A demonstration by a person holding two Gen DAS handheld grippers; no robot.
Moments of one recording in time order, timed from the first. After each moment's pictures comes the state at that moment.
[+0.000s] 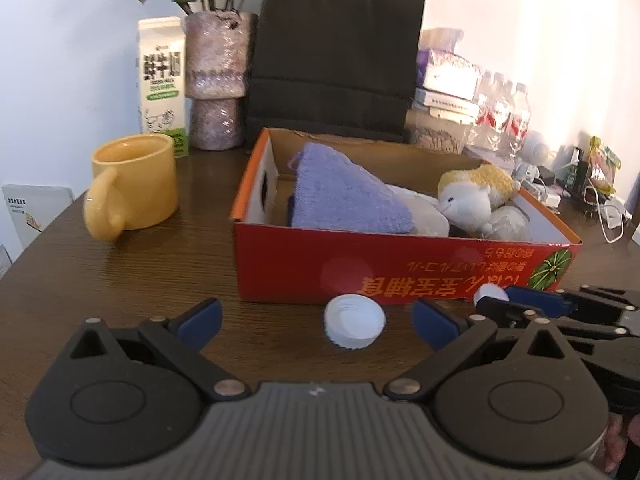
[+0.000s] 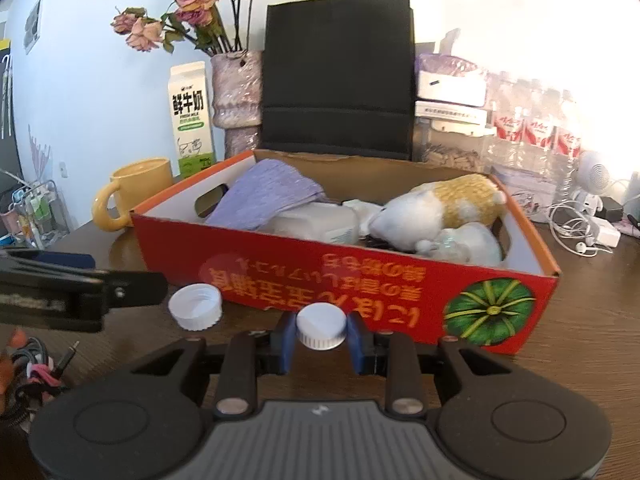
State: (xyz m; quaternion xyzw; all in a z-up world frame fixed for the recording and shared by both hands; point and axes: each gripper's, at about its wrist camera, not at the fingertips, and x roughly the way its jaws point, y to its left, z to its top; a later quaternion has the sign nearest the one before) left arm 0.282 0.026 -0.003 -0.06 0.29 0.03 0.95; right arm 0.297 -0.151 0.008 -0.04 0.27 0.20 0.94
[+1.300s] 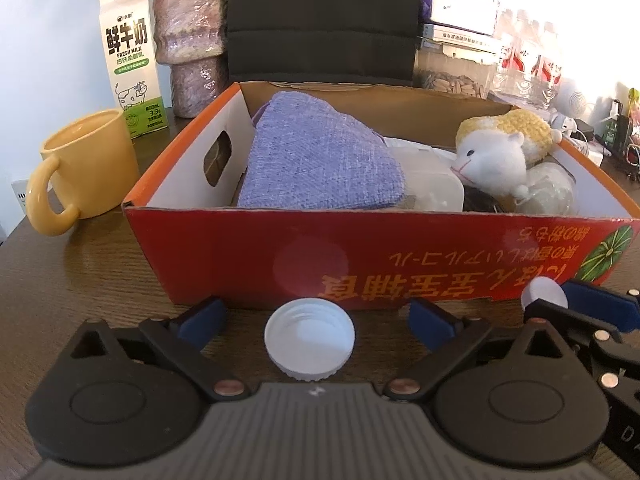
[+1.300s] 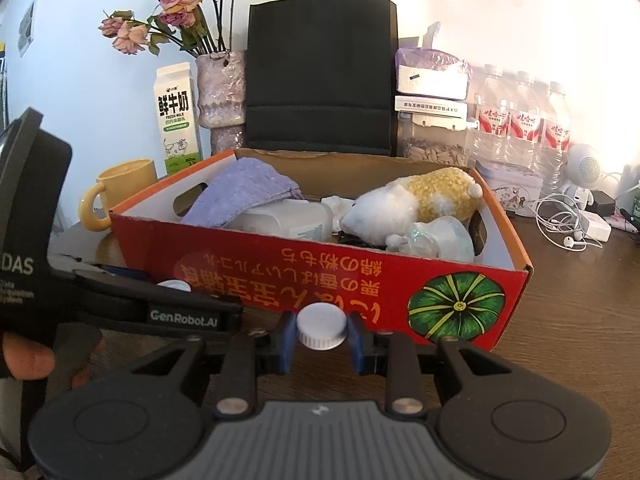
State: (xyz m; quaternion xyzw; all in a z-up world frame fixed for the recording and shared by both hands) left arm 0.346 -0.017 -0.035 -0.03 0.35 0.08 0.93; right arm 0.306 -0.168 0.005 -0.04 0.28 0.19 0.94
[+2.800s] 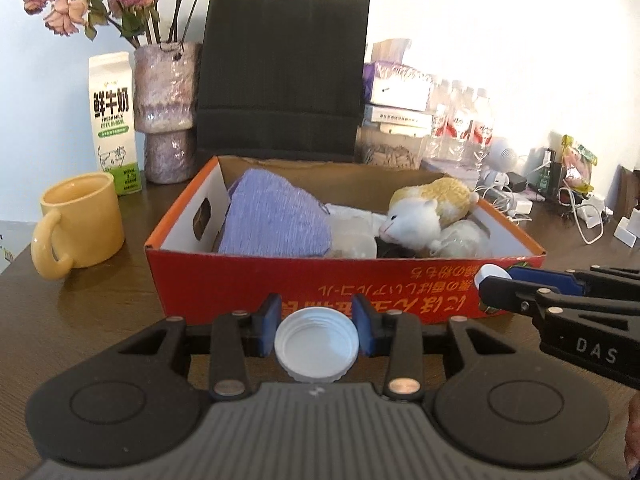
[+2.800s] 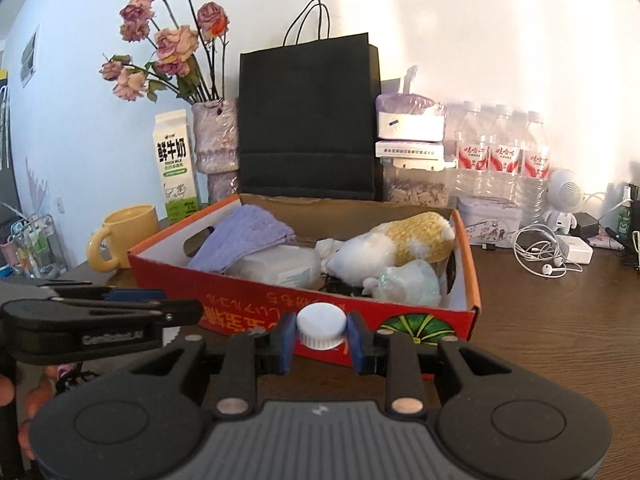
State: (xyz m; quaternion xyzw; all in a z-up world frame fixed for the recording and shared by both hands) left arm 0.293 -0.018 0.003 -0.04 0.25 0.00 0.97; right arm 0.288 -0.191 0.032 -0.01 0.22 0.19 0.96
